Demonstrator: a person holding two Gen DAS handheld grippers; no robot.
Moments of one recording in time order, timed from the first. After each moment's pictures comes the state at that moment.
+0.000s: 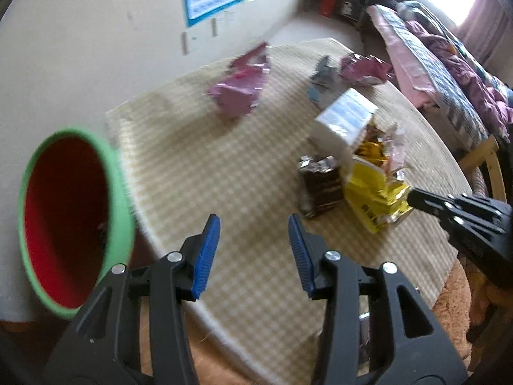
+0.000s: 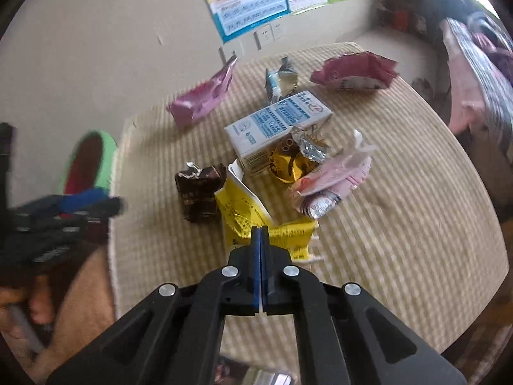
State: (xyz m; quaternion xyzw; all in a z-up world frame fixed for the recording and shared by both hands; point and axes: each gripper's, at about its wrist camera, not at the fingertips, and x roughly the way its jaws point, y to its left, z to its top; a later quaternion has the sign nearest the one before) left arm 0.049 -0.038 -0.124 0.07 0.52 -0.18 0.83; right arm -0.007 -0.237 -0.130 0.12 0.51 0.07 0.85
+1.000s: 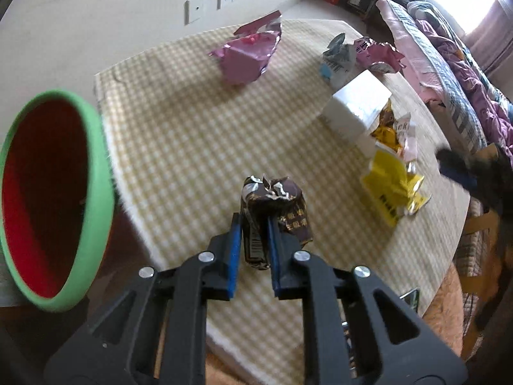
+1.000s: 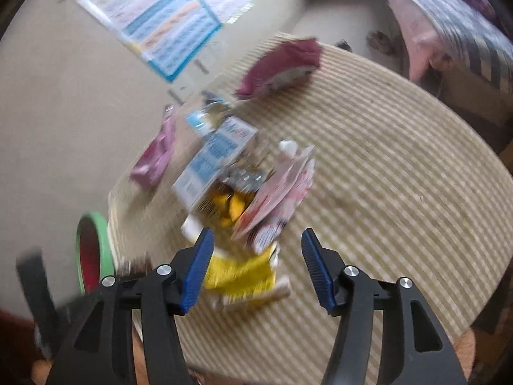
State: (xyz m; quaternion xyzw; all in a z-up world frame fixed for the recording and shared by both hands) left arm 0.051 -0.012 -0.152 0.03 0.57 -0.17 0.80; right arm 0.021 -0.304 -0.143 0.29 0.50 -0.02 0.81
